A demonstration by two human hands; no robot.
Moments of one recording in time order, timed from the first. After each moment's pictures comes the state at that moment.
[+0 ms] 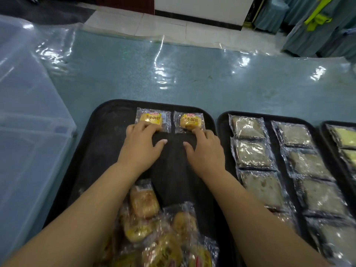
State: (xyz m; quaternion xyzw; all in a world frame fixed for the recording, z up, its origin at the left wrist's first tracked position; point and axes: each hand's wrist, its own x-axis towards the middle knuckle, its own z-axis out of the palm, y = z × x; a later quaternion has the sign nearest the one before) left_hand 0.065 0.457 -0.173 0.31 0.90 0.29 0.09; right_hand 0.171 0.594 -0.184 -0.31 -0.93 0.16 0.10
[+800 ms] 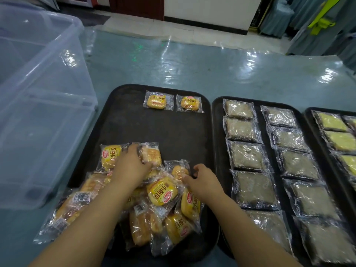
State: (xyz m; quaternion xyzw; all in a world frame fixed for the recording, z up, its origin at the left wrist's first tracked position) left_hand 0.188 0.361 -0.185 0.11 0.94 0.25 0.18; right_hand 0.319 0.514 -0.191 -0.37 -0.83 0.40 -0.11
